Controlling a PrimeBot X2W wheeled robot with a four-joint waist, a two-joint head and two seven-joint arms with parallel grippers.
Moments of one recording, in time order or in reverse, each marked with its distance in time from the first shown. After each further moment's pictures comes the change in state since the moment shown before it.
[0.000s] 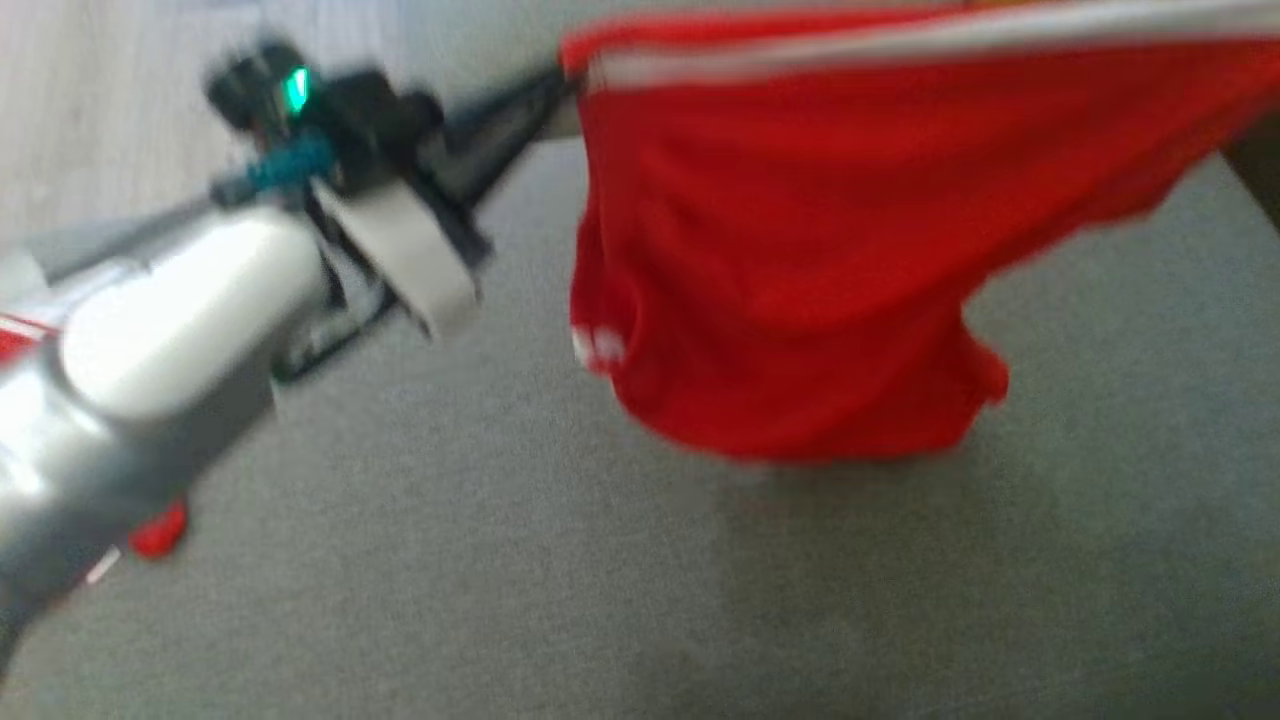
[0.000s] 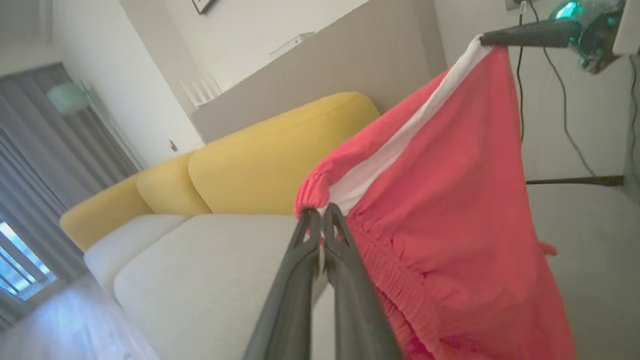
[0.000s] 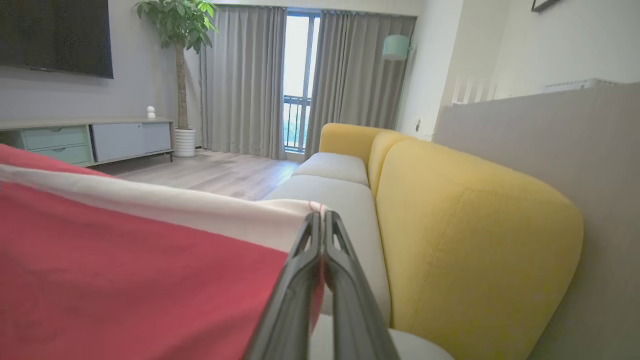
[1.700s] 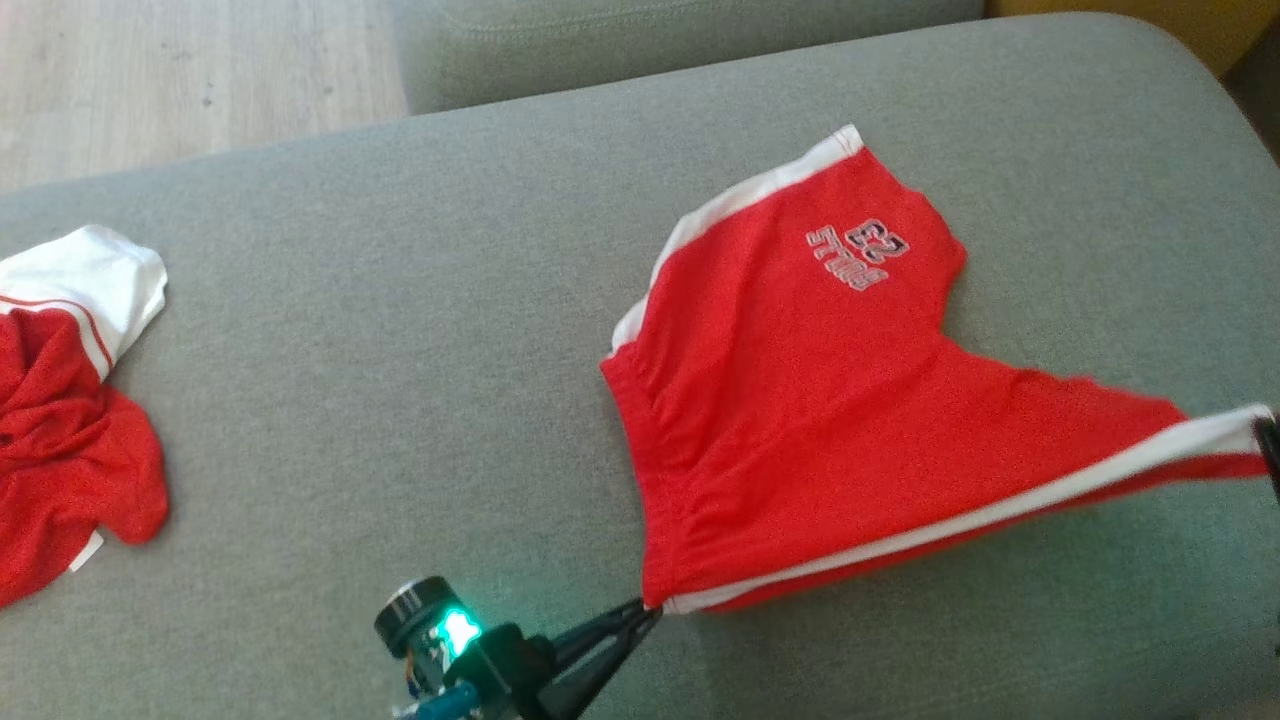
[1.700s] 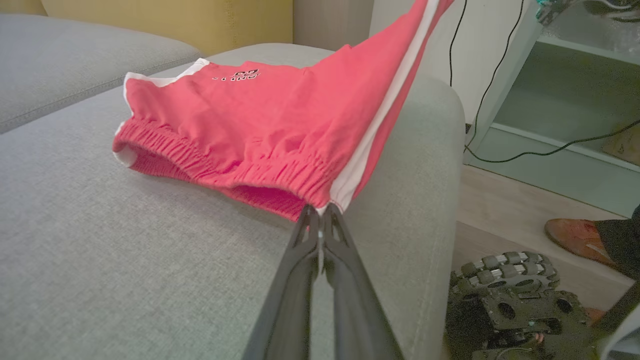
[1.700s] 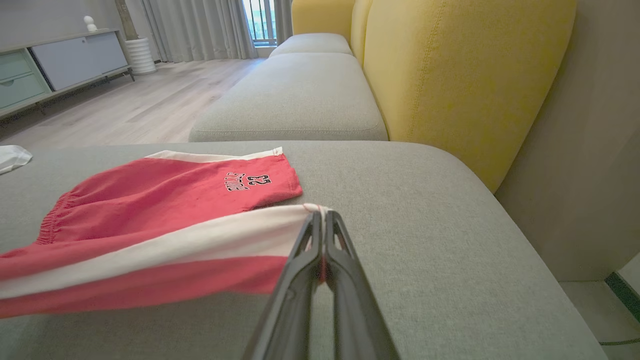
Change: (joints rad) left arm 0.770 -0.075 0.038 -0.082 0.297 0.064 -0.099; right arm 0.874 0.167 -0.472 -0.244 -0.216 0.000 -0.072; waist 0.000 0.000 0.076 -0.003
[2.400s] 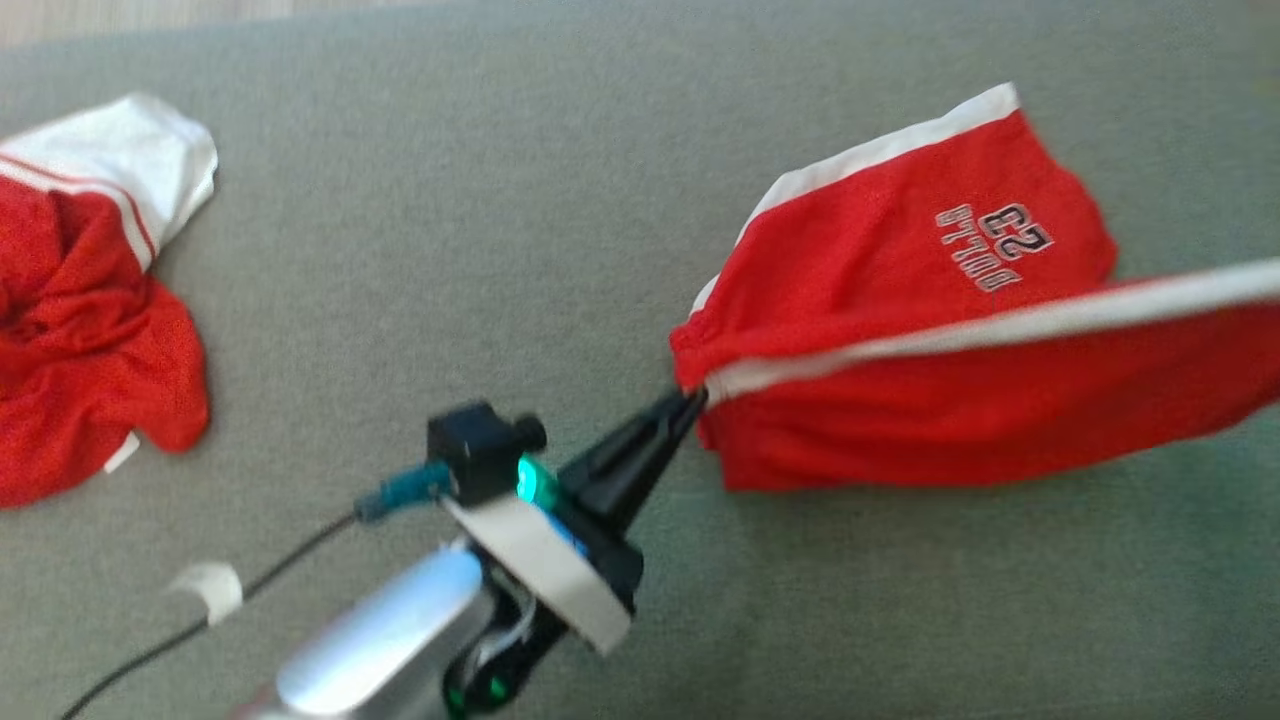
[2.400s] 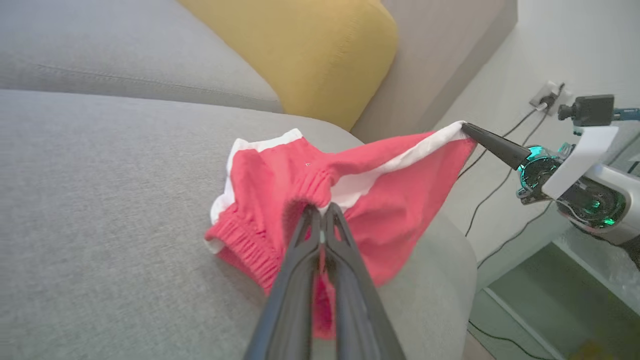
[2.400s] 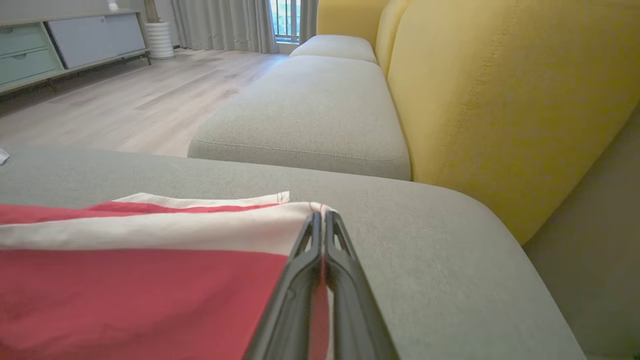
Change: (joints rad) left arm -0.128 -0.122 0.161 -0.098 -0.360 -0.061 0.067; right arm -0.109 0.041 -0.171 -0.086 -0.075 0.000 0.154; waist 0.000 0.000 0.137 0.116
